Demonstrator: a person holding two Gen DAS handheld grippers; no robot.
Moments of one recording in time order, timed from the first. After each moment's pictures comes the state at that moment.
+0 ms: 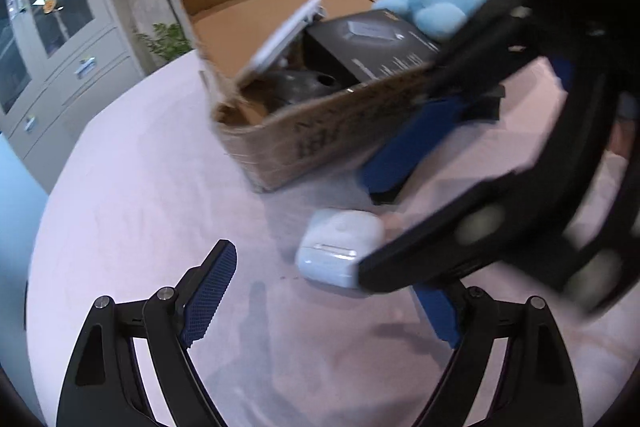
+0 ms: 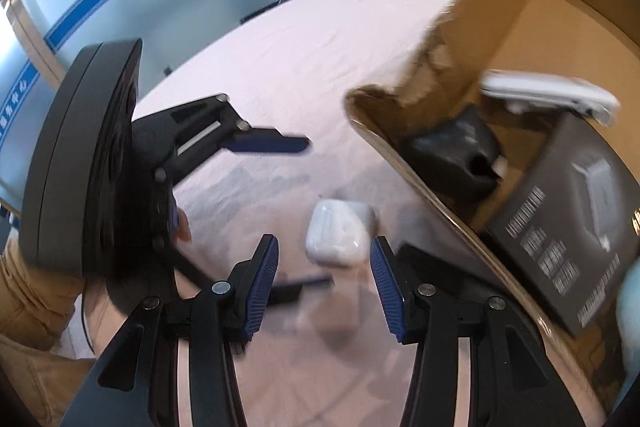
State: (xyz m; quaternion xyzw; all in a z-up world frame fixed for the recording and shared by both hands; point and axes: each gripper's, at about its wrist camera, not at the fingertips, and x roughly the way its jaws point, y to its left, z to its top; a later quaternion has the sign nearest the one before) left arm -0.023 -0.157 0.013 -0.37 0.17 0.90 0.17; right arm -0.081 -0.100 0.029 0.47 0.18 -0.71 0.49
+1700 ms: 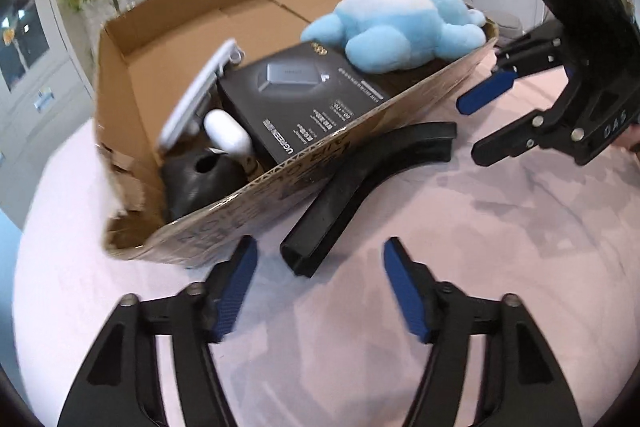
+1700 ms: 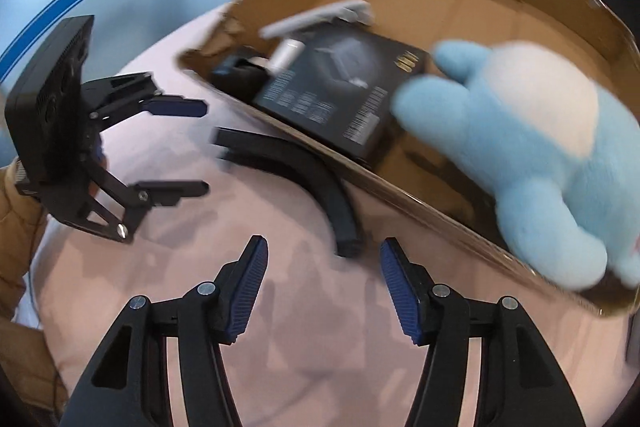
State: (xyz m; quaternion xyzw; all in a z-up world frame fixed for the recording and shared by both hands) left arm -0.017 -0.103 0.039 -0.37 0.17 0.88 0.24; right arm -0.094 0.074 0.022 0.45 0.15 -0.81 0.35
